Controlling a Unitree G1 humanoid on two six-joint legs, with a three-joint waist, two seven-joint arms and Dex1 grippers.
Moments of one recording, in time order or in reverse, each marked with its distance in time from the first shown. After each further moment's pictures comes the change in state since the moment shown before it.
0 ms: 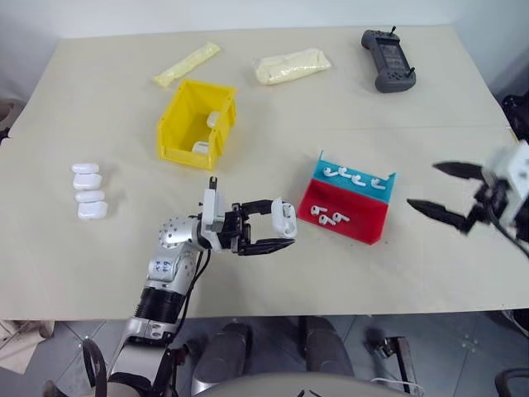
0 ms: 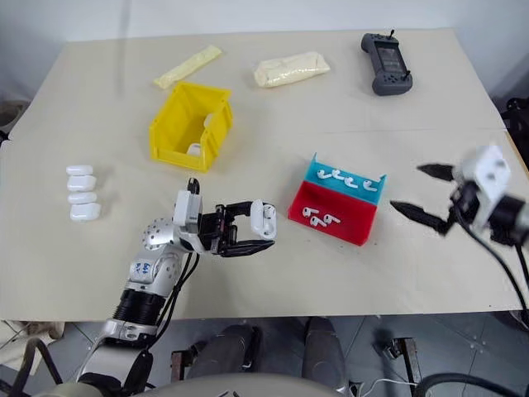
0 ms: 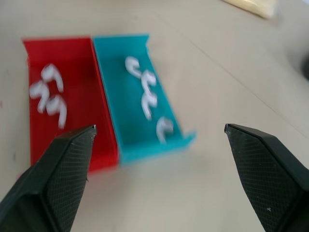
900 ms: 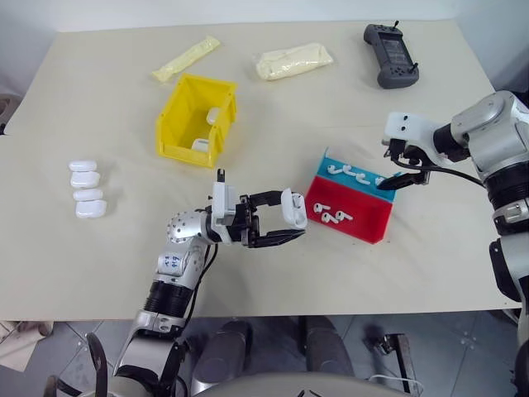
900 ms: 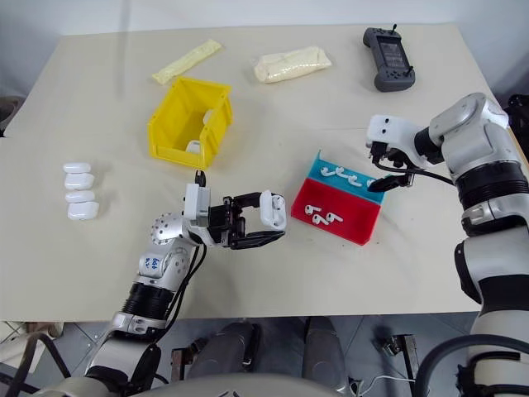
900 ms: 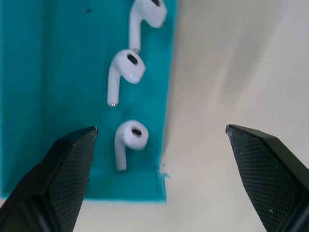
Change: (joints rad) left arm -0.045 -0.035 -0.009 0.017 0.035 -0.029 0.049; right arm -0.826 0.278 0.670 0.856 -0.705 -0.236 0.274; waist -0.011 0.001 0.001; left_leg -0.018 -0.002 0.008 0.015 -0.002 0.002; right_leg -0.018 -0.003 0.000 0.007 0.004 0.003
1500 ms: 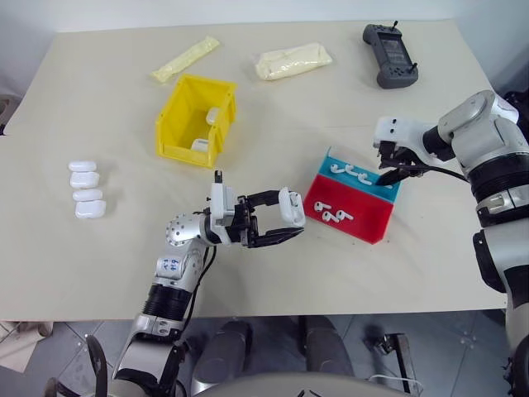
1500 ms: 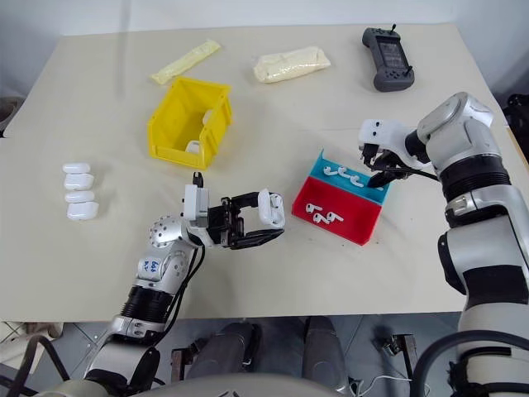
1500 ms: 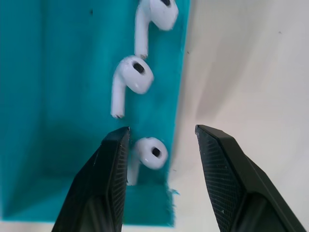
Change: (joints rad) left arm 0.019 0.001 0.002 -0.007 0.001 -0.003 0.033; right arm -0.050 0.078 -0.008 0.074 -0.093 0.096 0.048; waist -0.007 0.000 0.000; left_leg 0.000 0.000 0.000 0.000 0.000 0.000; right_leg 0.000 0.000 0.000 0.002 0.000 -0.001
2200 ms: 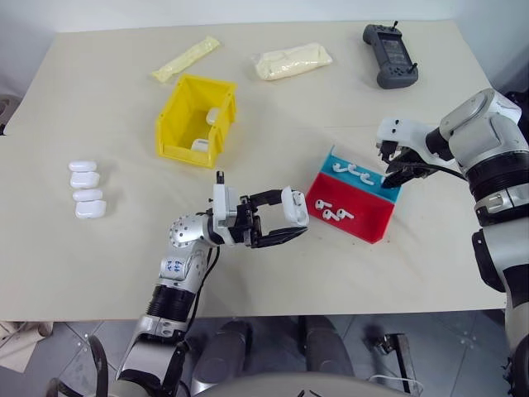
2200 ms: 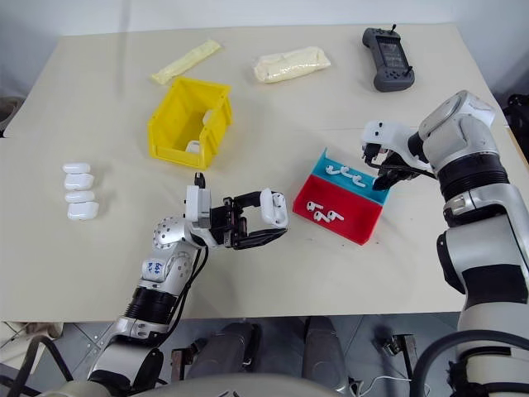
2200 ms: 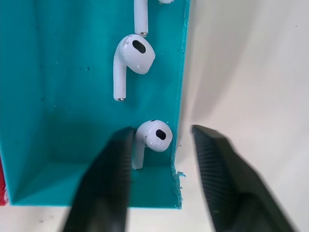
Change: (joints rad) left arm 0.004 -0.024 -0.004 0.002 0.001 -0.026 0.008; right arm -0.002 -0.003 0.009 -0.027 -0.077 0.089 0.026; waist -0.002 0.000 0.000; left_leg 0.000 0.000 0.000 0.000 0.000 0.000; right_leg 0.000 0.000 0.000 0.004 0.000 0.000
